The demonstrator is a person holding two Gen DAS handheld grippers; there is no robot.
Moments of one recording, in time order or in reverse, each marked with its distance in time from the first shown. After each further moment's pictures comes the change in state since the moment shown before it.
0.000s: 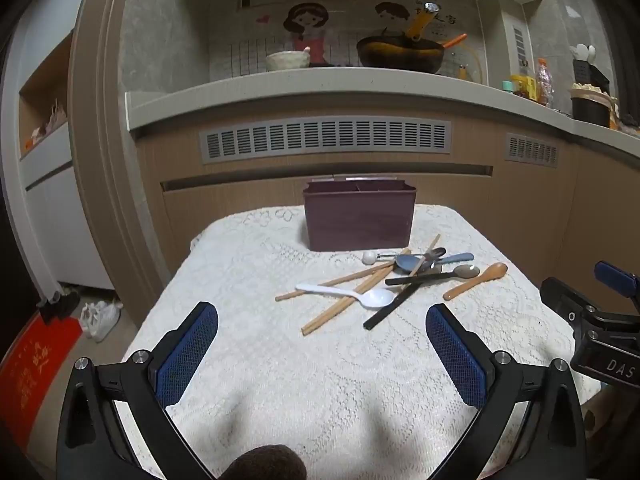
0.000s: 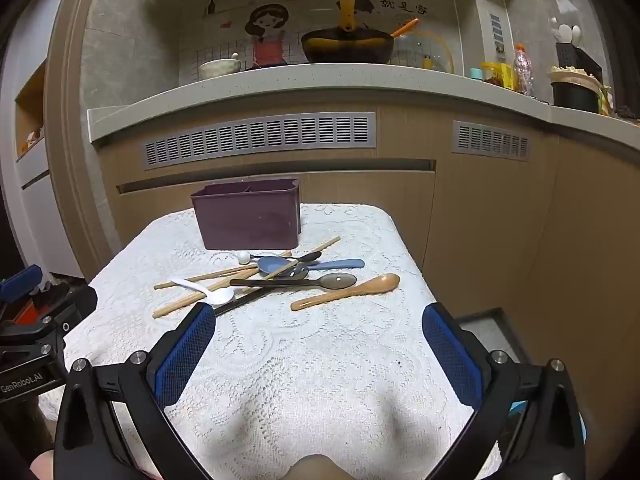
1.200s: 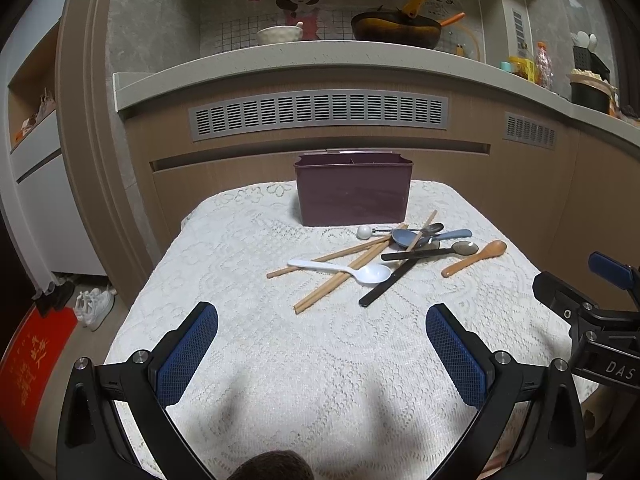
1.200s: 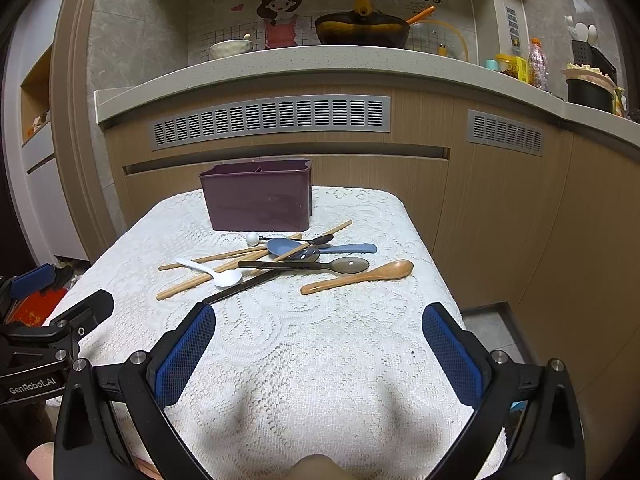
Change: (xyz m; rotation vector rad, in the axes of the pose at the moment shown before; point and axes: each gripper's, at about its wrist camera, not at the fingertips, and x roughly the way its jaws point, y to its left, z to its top) left arm 0.009 -0.007 -0.013 0.003 0.087 -0.018; right arm 0.013 0.009 -0.006 -0.042 0.051 0.010
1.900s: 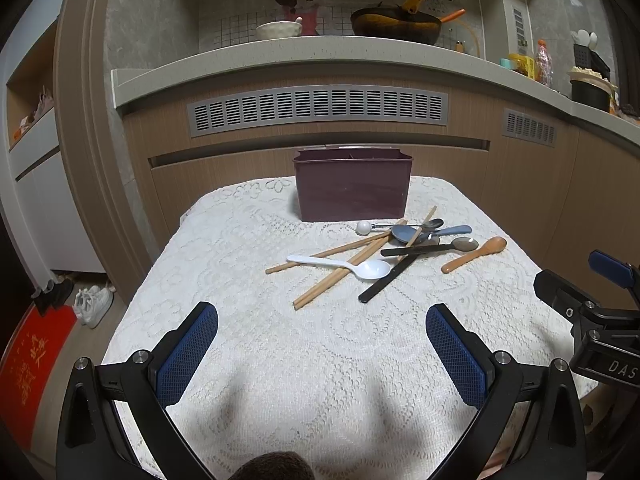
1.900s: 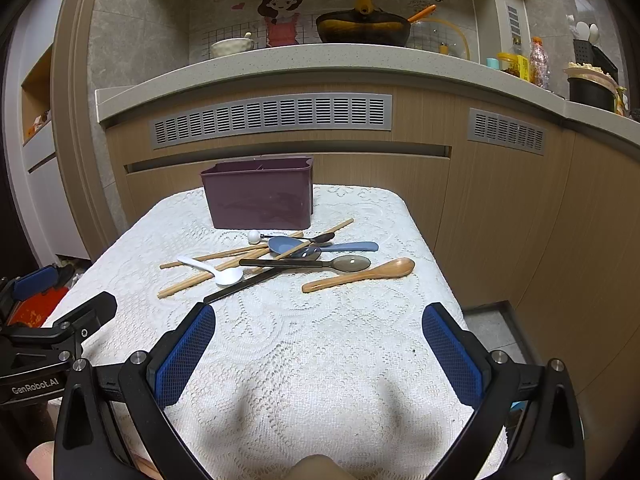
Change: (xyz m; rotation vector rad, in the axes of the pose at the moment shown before) left arm 0.000 0.001 0.000 0.002 0.012 -0.004; right arm 0.002 0.002 -0.002 -0.002 0.005 0.005
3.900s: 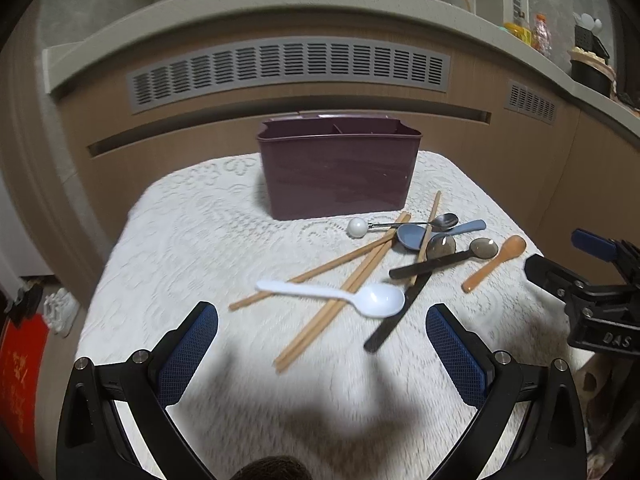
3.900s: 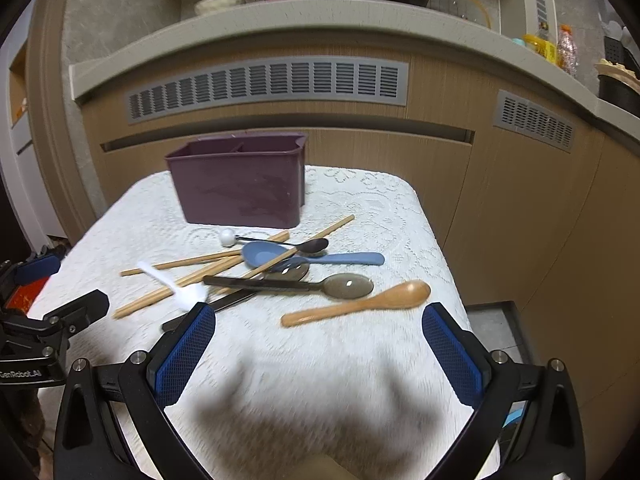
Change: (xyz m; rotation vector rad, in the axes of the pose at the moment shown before) left arm 0.121 0.018 0.055 0.046 0.171 -0.147; right arm 0.104 -0.013 0.045 -0.043 0.146 0.001
